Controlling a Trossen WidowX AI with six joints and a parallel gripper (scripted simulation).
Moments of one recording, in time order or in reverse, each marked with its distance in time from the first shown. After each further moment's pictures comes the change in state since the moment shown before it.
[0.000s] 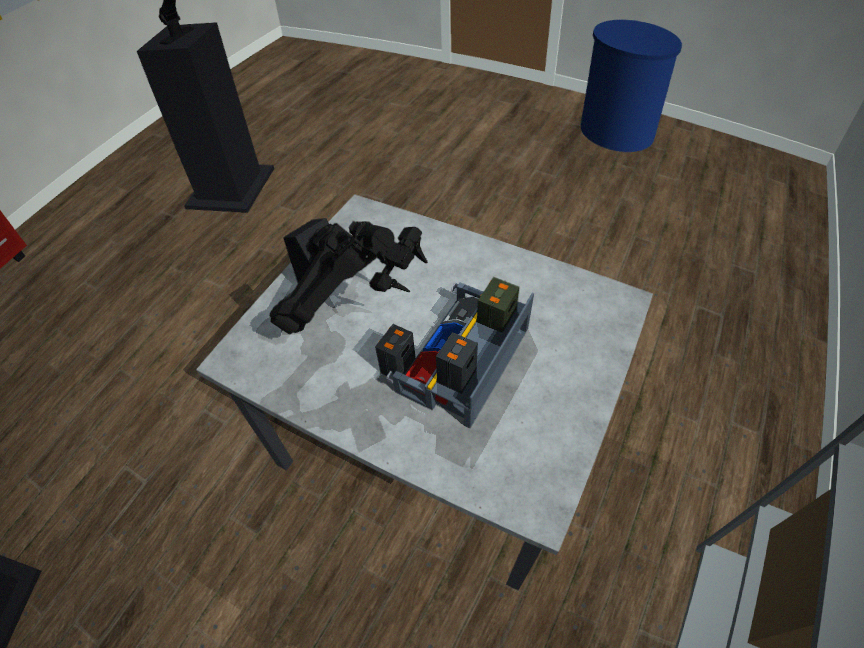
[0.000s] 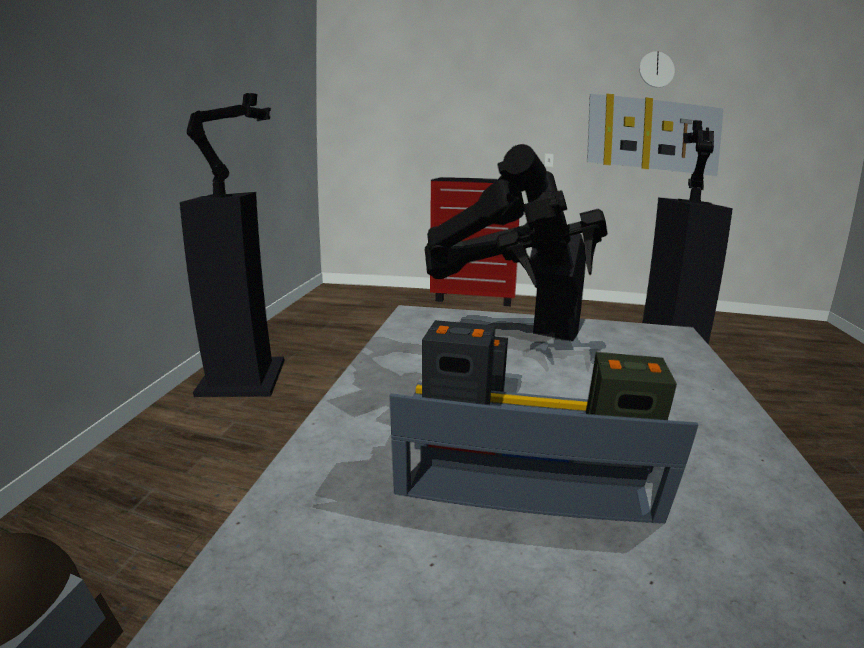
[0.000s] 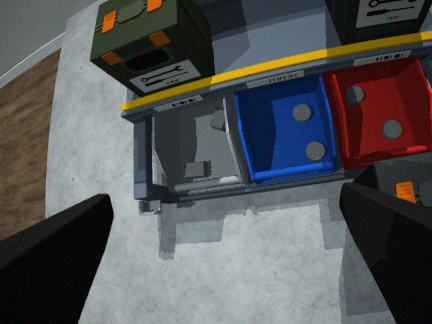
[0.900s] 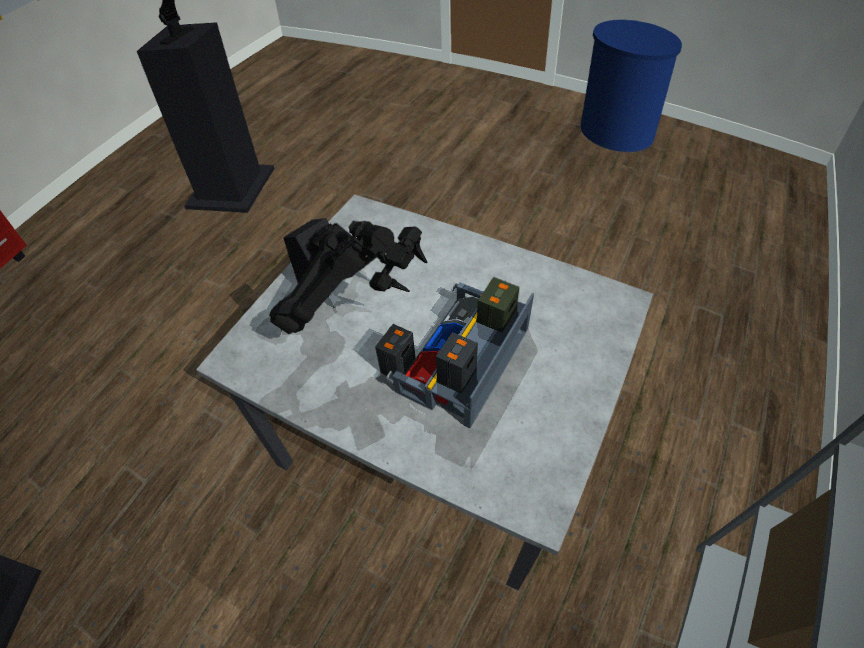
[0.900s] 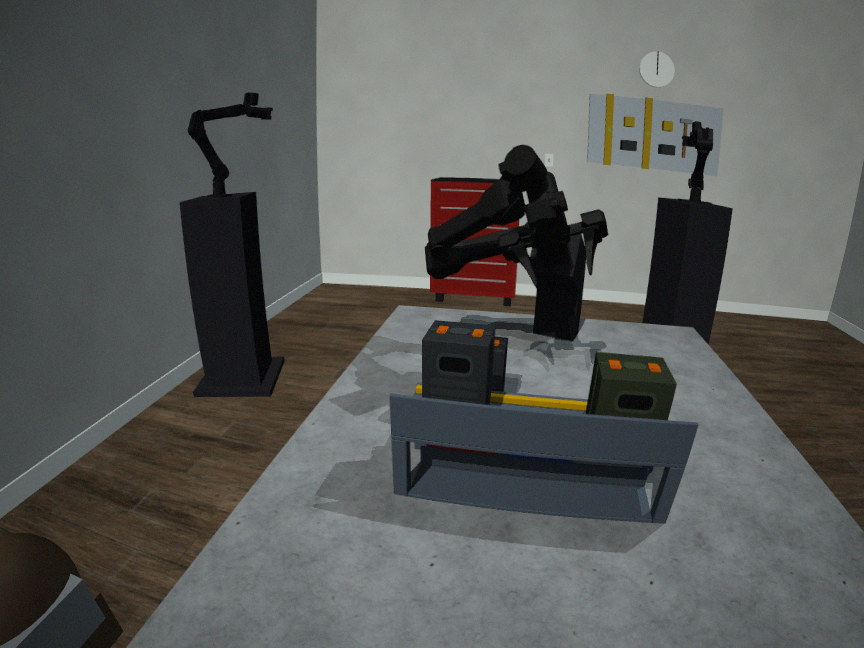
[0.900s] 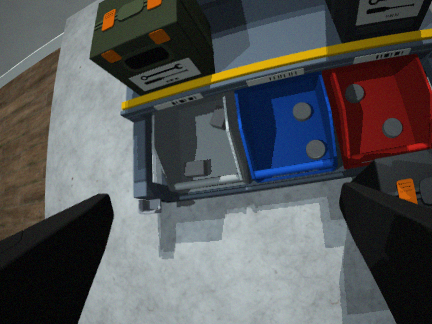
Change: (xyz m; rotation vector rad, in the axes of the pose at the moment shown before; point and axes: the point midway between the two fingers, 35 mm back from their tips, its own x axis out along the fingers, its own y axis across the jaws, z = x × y) arm 0.000 0.001 -0.002 0.001 0.000 -0.003
